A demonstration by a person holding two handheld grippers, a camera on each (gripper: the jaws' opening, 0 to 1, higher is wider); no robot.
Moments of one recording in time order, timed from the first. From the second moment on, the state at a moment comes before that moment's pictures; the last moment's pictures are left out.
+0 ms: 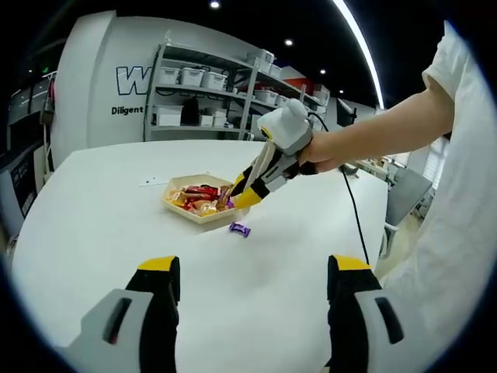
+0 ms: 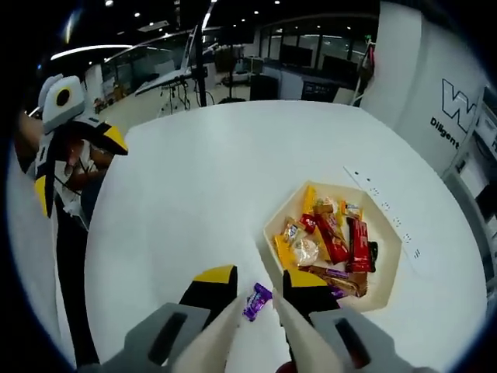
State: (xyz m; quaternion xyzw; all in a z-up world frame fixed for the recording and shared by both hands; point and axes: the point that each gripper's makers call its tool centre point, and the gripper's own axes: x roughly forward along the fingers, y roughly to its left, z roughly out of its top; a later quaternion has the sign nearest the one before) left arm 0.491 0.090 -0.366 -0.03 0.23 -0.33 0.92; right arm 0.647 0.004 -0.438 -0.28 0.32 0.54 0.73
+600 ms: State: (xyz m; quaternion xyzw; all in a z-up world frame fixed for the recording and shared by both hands) left arm 0.491 0.098 -0.372 -0.03 0.24 -0.32 0.92; right arm 0.650 -0.001 -0.472 -0.27 0.36 0.49 0.75
